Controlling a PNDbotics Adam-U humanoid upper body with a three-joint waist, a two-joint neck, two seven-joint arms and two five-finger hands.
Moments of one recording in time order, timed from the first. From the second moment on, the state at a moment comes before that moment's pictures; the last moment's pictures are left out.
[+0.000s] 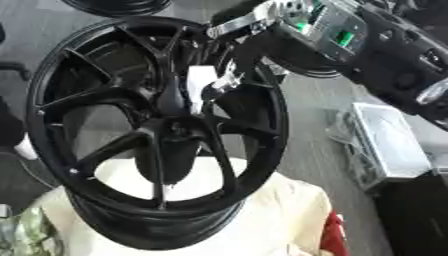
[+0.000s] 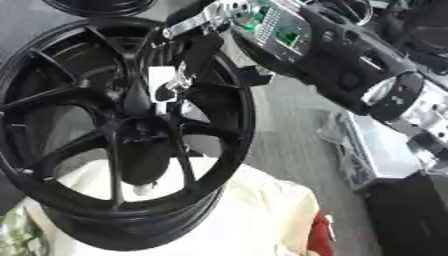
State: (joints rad) left arm -0.36 0.71 -0.12 -1.98 0.68 -0.08 -0.32; right arm -0.96 -0.80 0.59 -1.54 0.22 0.05 0.83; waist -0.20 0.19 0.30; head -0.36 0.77
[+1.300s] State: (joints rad) left arm -0.37 0.71 -0.13 -1.98 0.64 -0.11 -0.34; right arm -0.93 -0.81 0.55 -1.53 0.22 0.06 0.81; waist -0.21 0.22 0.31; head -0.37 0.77
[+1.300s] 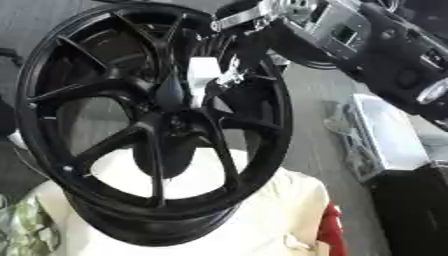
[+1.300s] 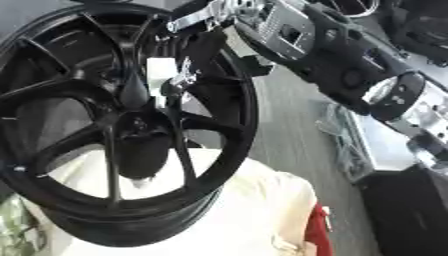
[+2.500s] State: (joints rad) left arm -0.38 0.71 -0.13 -1.98 0.63 -0.12 -0.36; right arm -0.93 -0.79 0.54 -1.49 0.18 0.10 0.79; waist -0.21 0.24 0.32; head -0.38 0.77
